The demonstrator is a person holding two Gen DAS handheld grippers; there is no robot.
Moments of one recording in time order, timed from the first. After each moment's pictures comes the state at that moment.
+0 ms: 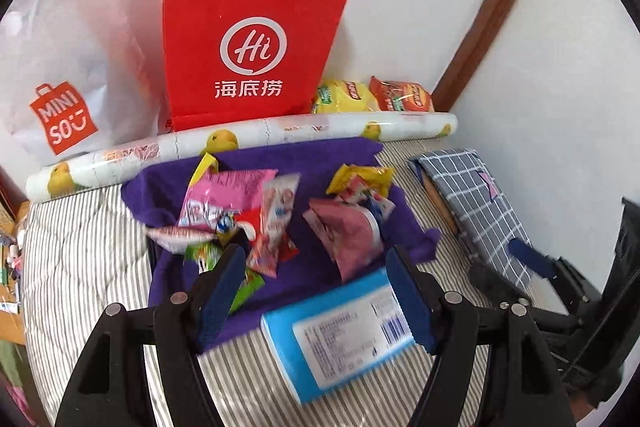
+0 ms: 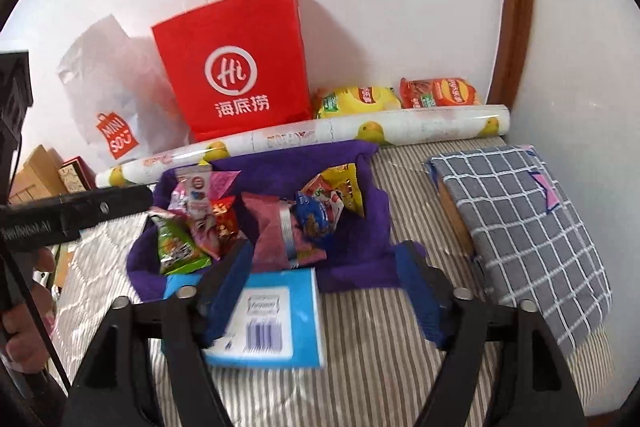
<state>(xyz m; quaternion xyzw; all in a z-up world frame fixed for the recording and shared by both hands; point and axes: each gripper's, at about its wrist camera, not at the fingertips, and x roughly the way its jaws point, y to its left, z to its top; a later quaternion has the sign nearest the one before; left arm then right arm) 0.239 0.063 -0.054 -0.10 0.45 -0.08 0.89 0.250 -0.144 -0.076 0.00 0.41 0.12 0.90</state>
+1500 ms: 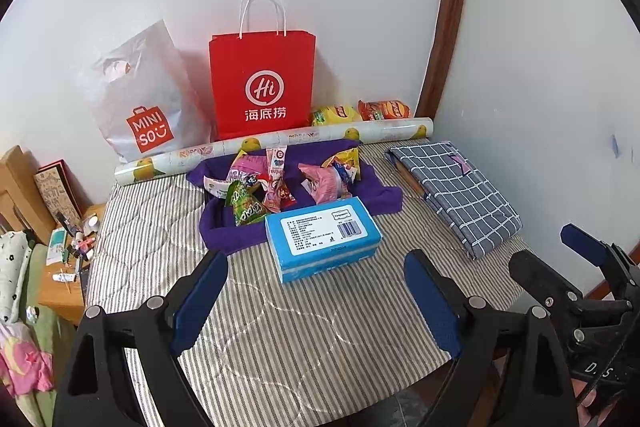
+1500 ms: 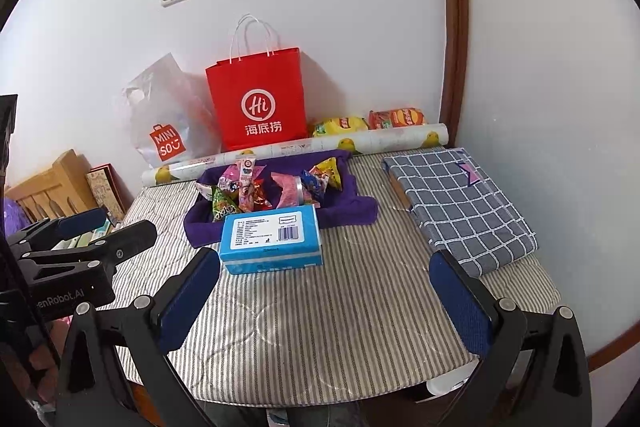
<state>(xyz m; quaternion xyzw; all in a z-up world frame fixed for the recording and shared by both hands) 0.038 0.001 0.015 -0.03 0.36 -0.01 0.93 0.053 -0.196 0.008 0.01 0.35 0.10 0.93</state>
